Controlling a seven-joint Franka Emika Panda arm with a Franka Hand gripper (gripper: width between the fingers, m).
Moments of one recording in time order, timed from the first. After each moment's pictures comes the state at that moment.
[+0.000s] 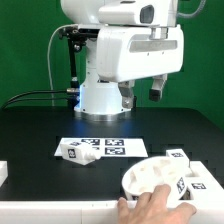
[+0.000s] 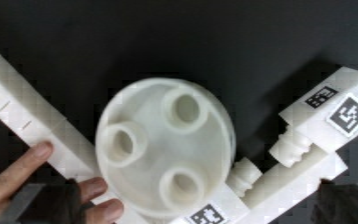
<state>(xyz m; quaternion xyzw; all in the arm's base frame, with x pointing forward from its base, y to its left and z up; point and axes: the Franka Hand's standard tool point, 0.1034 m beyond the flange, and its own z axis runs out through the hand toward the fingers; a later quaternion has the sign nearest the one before) 0.533 0.037 0.152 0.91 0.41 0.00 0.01</state>
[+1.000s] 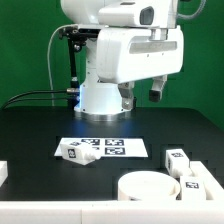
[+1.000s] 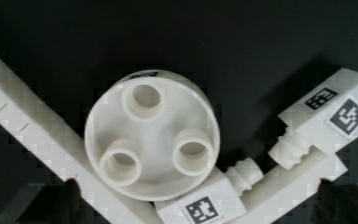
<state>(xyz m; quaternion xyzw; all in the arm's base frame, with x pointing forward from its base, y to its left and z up) 0.532 0.037 0.150 0.91 0.41 -0.01 0.01</state>
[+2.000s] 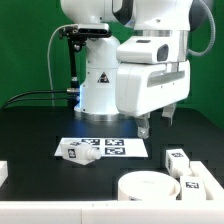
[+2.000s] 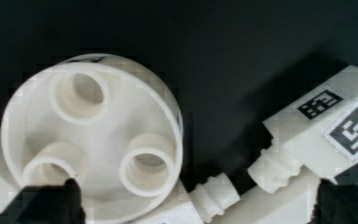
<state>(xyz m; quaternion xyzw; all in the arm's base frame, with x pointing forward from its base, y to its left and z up) 0.519 0.064 0.099 0.90 0.44 0.01 0.01</state>
